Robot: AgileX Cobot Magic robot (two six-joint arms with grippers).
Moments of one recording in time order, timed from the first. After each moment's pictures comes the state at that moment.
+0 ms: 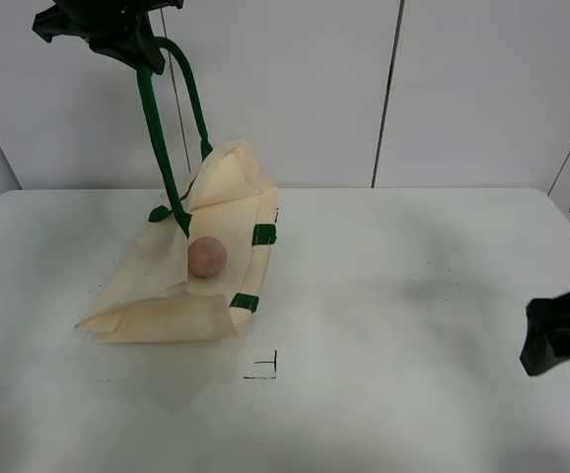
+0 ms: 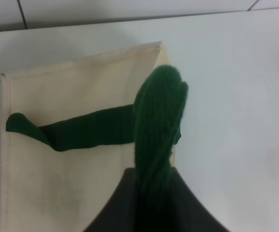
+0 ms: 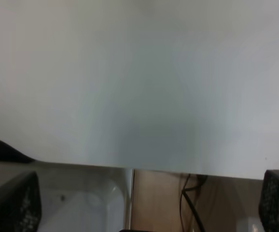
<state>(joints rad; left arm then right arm) -0.26 1.91 -2.17 -0.13 1.19 -0.15 0.04 1.23 -0.81 0.07 1.20 -0.06</state>
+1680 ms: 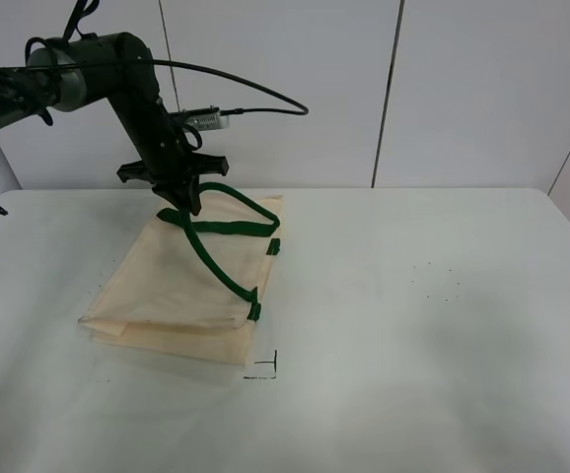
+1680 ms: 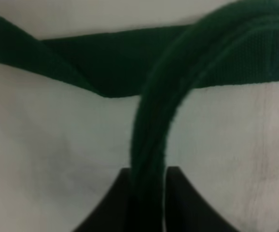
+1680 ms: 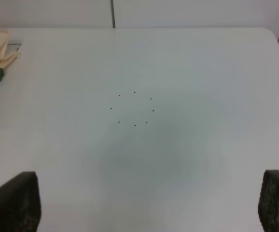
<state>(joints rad) -0.26 2.29 -2.09 -0.14 1.19 -0.07 0.04 -0.01 -0.49 0.03 1.02 -0.03</state>
